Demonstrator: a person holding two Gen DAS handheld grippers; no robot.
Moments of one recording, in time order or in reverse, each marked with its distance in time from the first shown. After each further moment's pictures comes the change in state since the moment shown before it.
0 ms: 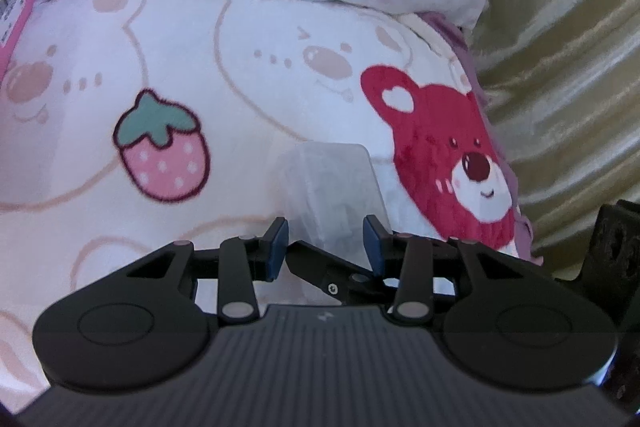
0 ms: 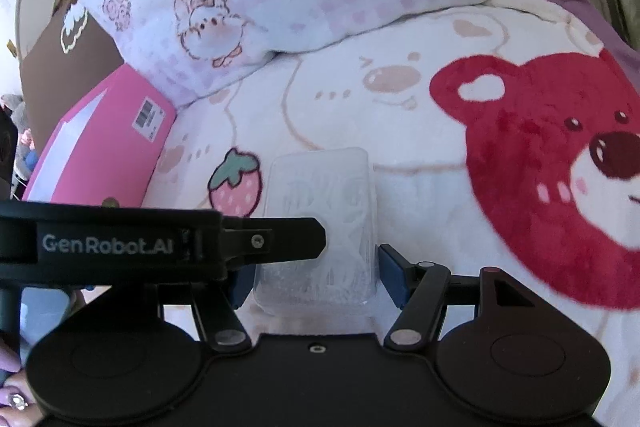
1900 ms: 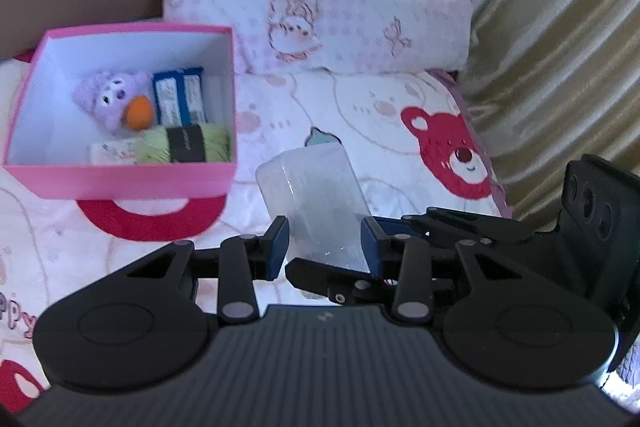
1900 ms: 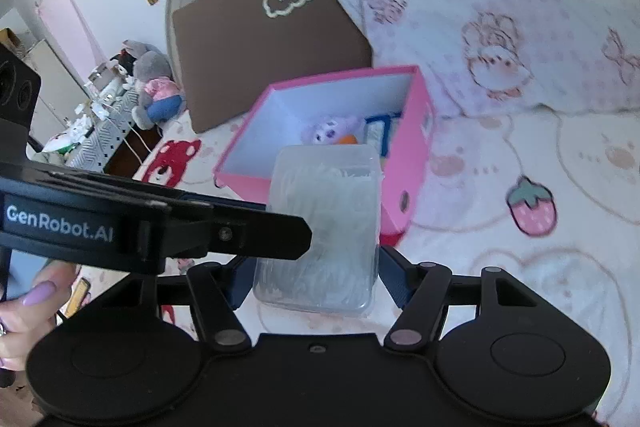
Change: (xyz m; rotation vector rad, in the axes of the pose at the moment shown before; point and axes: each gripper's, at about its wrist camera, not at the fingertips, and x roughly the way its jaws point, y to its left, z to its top) left arm -0.295 0.085 -0.015 0.063 -0.065 0.071; right arm -0.081 0.246 -0.004 -0.202 0.021 0.255
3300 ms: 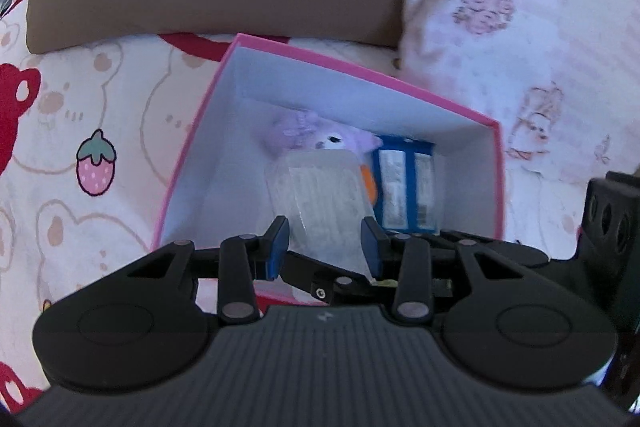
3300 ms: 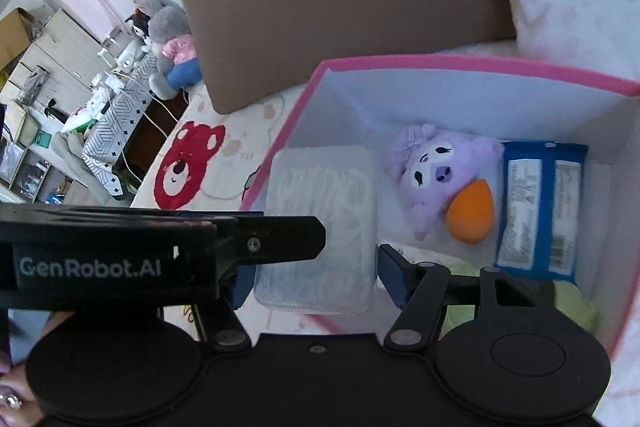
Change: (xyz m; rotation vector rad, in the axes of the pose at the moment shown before) left arm 0.051 0.207 0.088 -0.280 -0.006 0.306; right arm 0.245 0.037 0.115 0.010 0.227 0.168
